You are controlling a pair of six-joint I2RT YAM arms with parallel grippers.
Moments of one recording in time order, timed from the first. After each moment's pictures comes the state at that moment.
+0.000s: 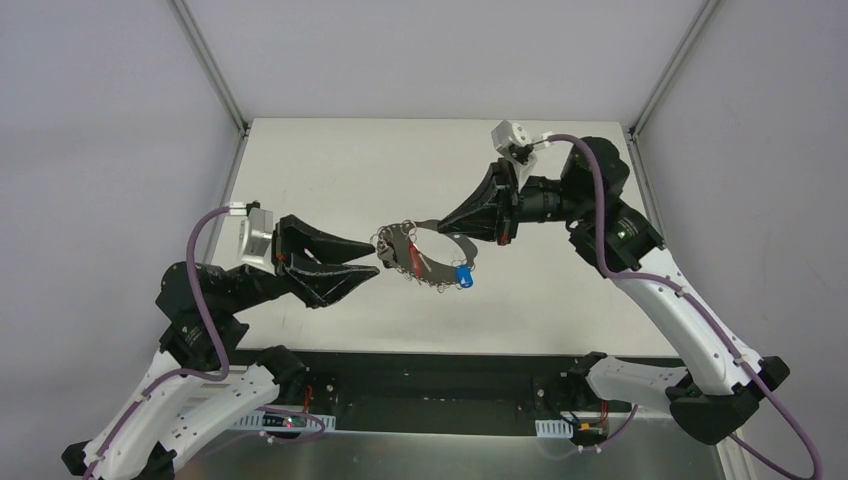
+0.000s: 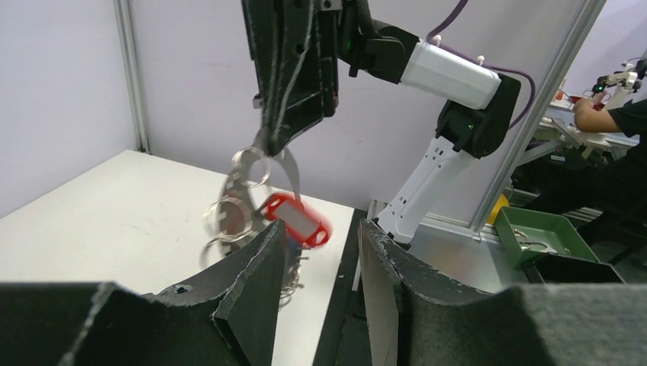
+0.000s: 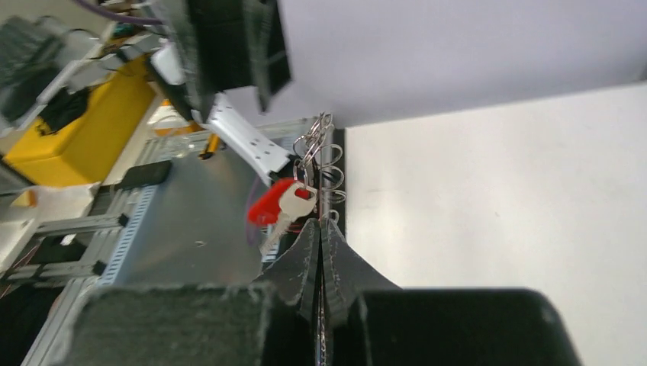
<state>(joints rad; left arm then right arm) -0.69 0.51 0.91 0.03 0.54 -0.41 0.68 1.14 1.39 -0.21 -1.02 0.24</state>
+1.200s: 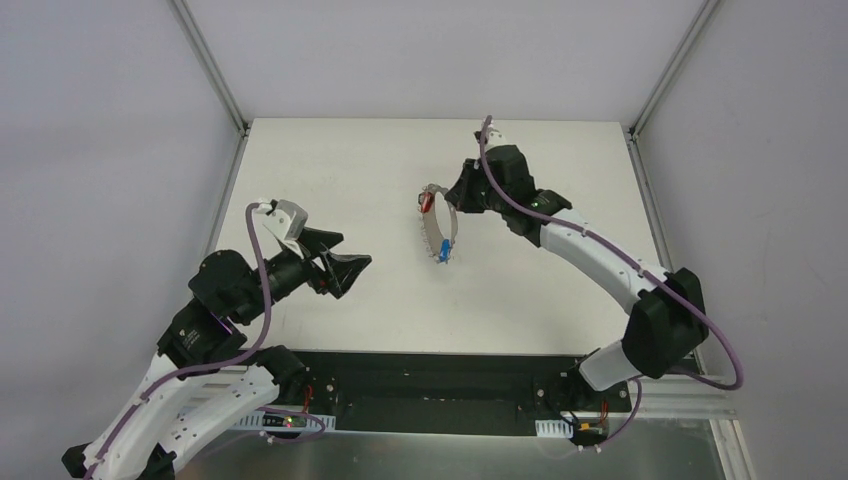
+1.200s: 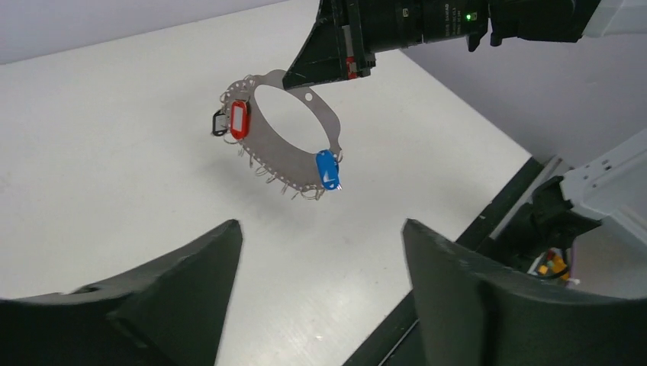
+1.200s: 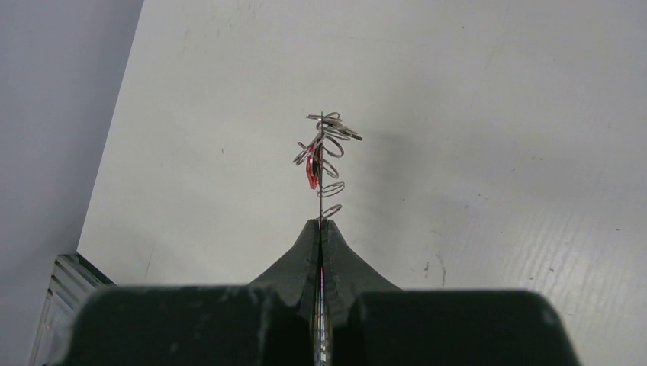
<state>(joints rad) -0.69 0.48 0.90 -0.45 0.07 -0.24 0.63 1.47 1.23 -0.26 -0.05 0.51</state>
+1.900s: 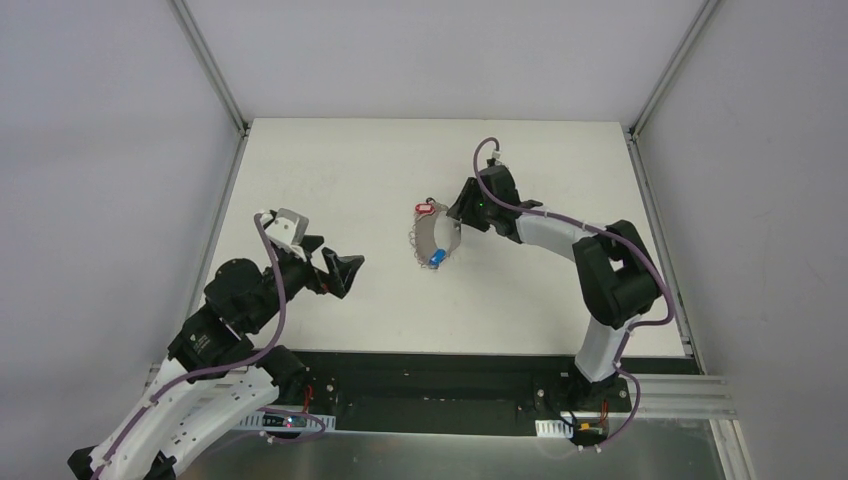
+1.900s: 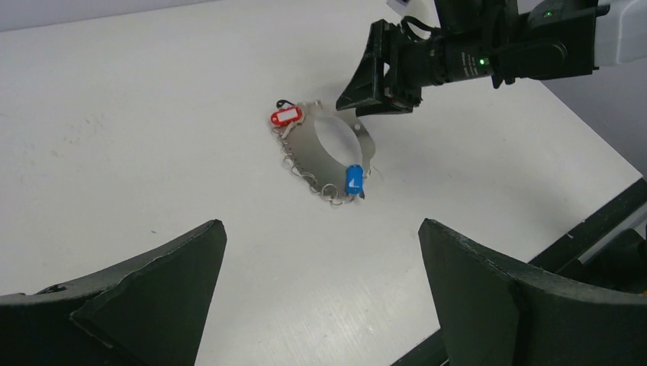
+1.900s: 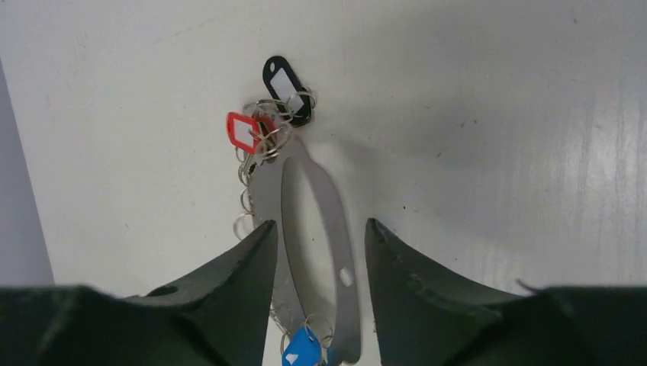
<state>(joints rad) -0.69 0.44 0.78 -0.48 -0.13 -0.20 0.53 1.81 1.12 -0.02 -0.03 0.80</state>
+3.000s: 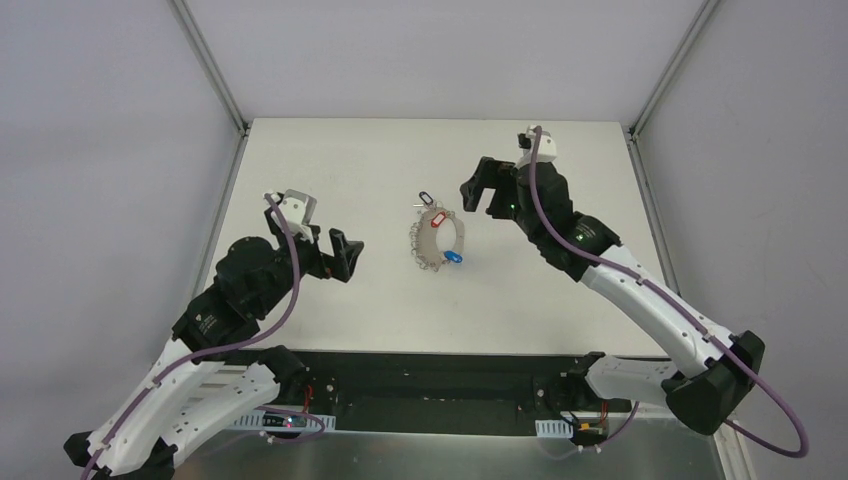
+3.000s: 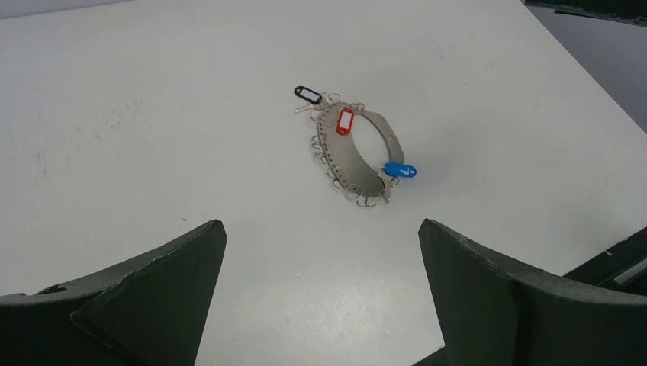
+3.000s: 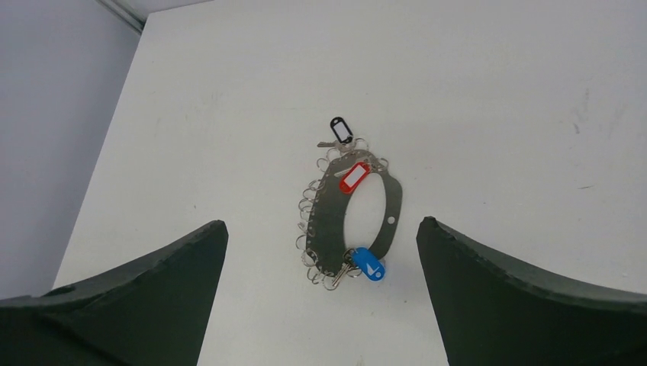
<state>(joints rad) -0.69 0.55 0.87 -0.53 -0.24 -0.18 0.70 1.20 1.15 -0.33 0.29 0.53</state>
